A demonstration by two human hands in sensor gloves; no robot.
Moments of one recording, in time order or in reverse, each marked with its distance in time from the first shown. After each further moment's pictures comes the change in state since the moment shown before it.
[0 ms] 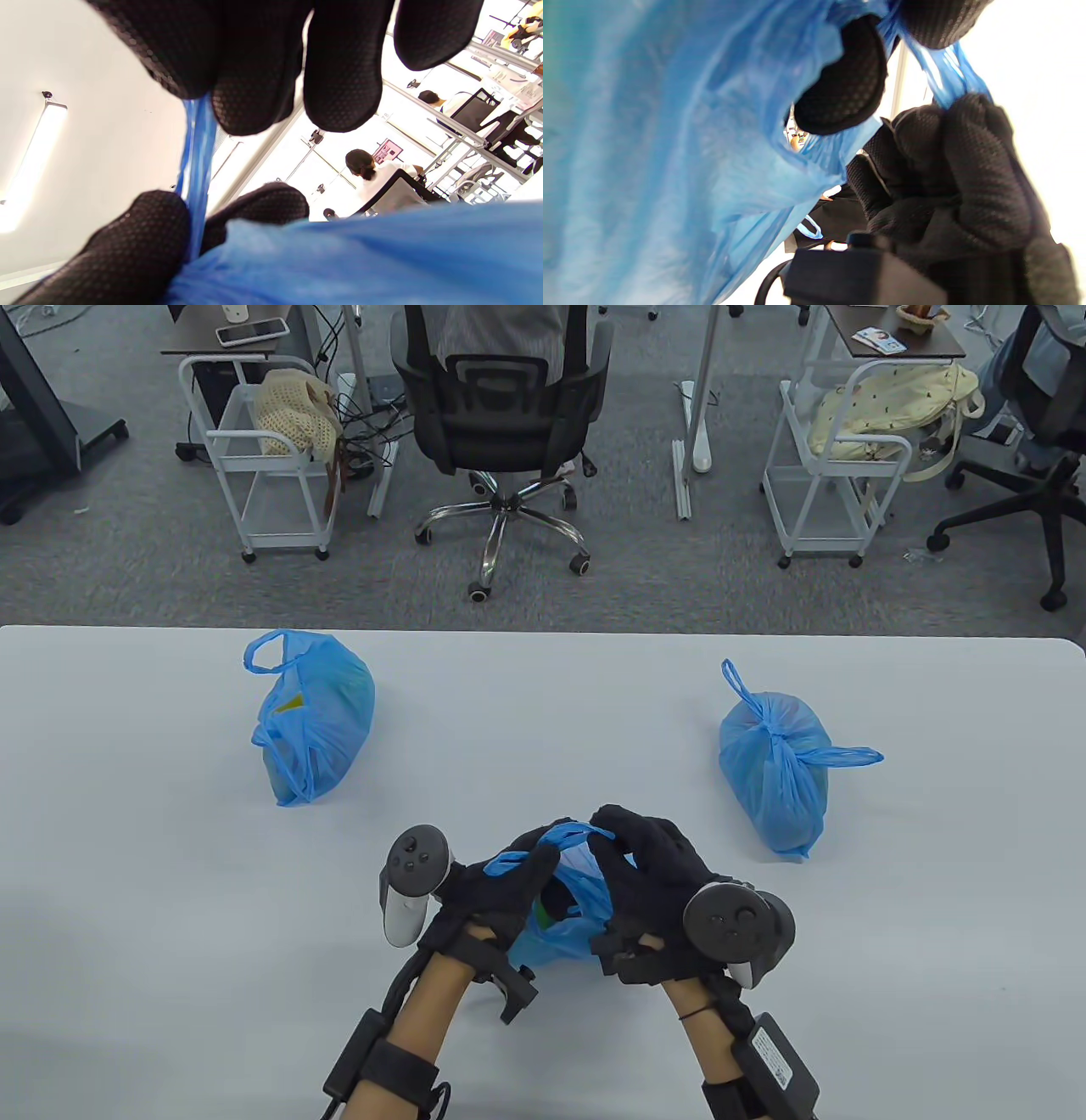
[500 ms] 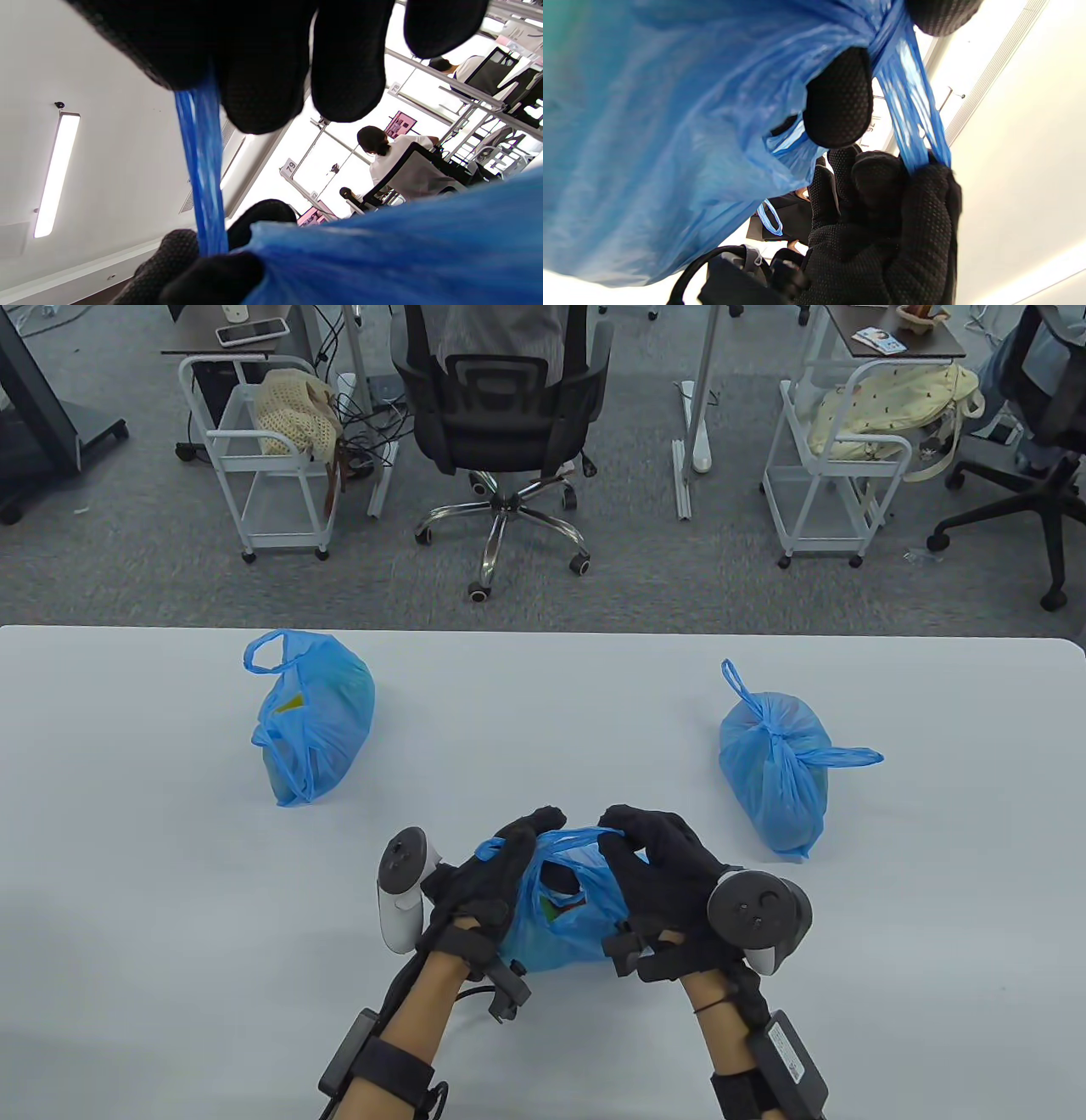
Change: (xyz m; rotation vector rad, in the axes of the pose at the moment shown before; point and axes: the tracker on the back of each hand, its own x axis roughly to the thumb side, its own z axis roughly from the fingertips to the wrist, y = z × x) left_hand -0.016 0.002 0.002 0.000 0.043 0.285; right_hand -0.013 -0.006 -0.007 0.087 -0.013 -0.104
